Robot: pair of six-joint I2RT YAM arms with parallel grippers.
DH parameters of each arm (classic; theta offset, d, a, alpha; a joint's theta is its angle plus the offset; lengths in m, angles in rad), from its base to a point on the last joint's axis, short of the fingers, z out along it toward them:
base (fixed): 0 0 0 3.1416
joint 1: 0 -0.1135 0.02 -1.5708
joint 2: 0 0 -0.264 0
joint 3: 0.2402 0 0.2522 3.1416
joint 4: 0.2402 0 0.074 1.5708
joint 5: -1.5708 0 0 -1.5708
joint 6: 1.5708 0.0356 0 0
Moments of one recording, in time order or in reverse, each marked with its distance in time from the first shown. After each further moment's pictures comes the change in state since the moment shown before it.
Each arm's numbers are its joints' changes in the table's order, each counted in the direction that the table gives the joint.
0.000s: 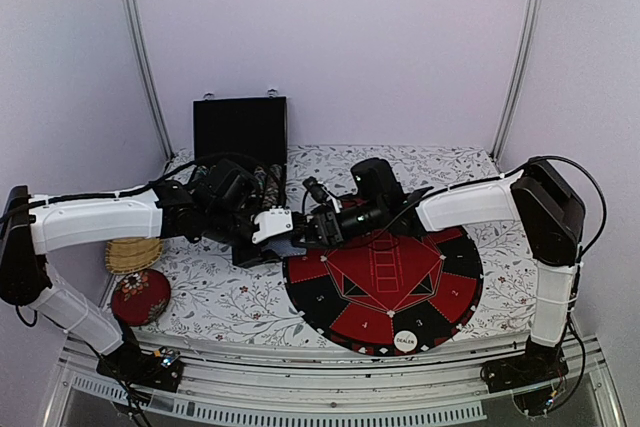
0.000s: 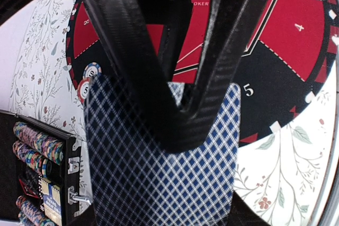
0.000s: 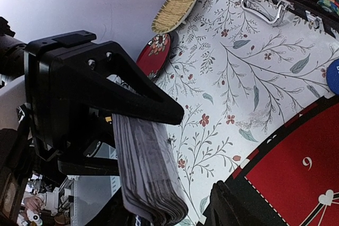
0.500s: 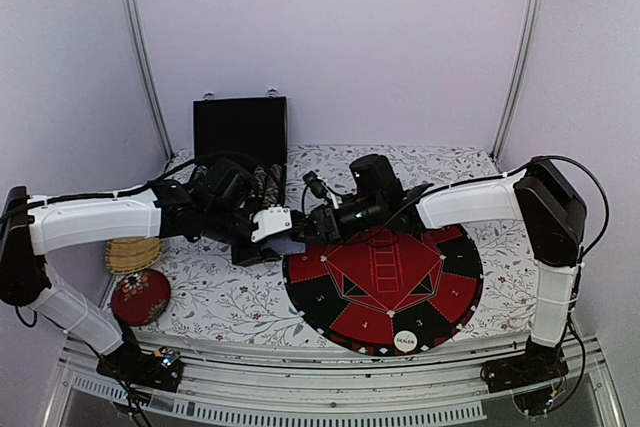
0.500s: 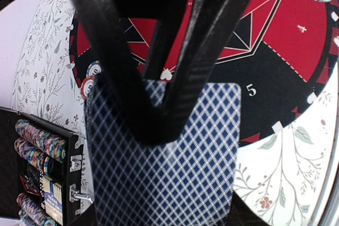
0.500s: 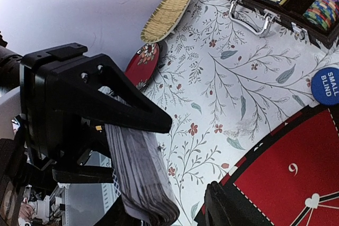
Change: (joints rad) left arm -0.003 0.005 0.000 0.000 0.005 -0.007; right arm -0.005 0.005 0.032 0.028 -0.069 -0.016
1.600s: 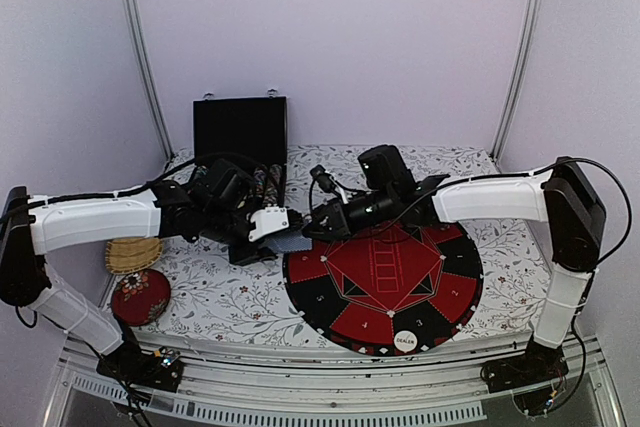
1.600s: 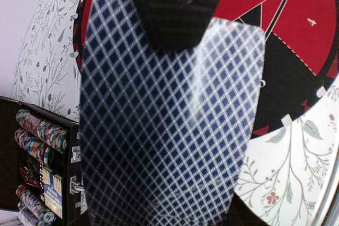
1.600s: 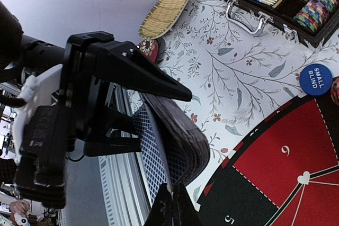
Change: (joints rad) left arm -0.020 0.002 -0.013 0.000 0.023 -0.001; right arm 0.004 0.114 -0.024 0.150 -0.047 -0.060
